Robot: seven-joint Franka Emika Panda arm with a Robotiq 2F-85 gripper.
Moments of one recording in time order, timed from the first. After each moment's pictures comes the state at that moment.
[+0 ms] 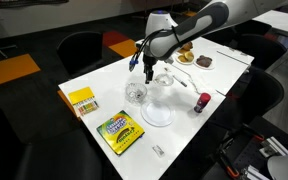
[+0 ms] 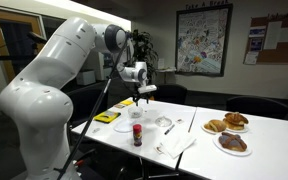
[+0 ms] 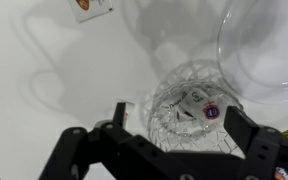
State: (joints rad) arm 0.04 0.72 0.19 -1.63 -0.14 2.42 -0.79
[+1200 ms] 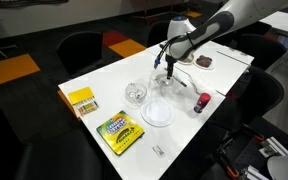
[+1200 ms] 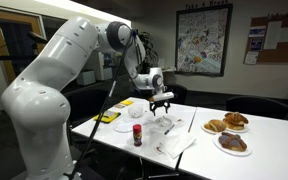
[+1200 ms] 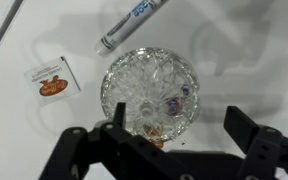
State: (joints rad) arm -0.04 0.72 0.03 -1.71 -0.21 2.47 -0.69
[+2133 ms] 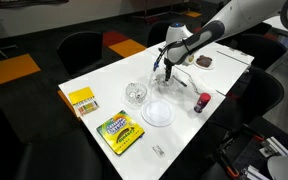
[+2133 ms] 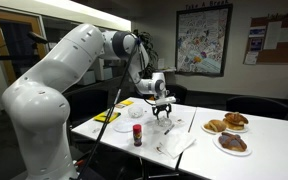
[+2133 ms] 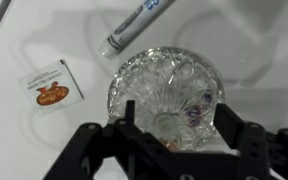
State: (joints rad) arm -0.05 0.83 0.03 -1.62 -0.21 2.49 -0.68
